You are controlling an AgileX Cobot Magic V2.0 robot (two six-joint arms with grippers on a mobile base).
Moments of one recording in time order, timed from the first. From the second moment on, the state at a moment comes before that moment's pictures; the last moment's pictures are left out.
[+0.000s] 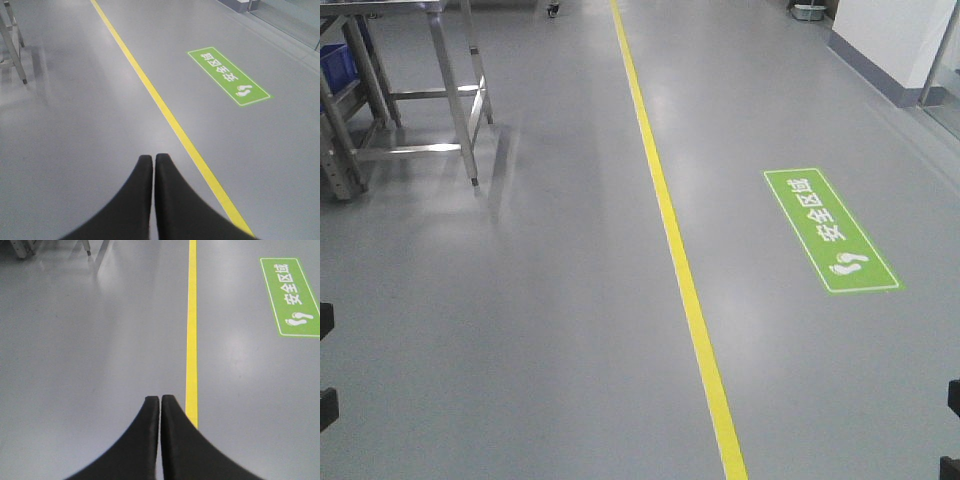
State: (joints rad) left arm -0.27 0.64 -0.52 -0.02 0.38 -0.07; right arm 0.27 0.50 -0.47 -0.13 0.63 0.17
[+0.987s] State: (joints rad) left arm -0.27 0.64 -0.52 -0.02 0.38 -0.07; right arm 0.27 0.50 -0.47 -0.13 0.63 0.17
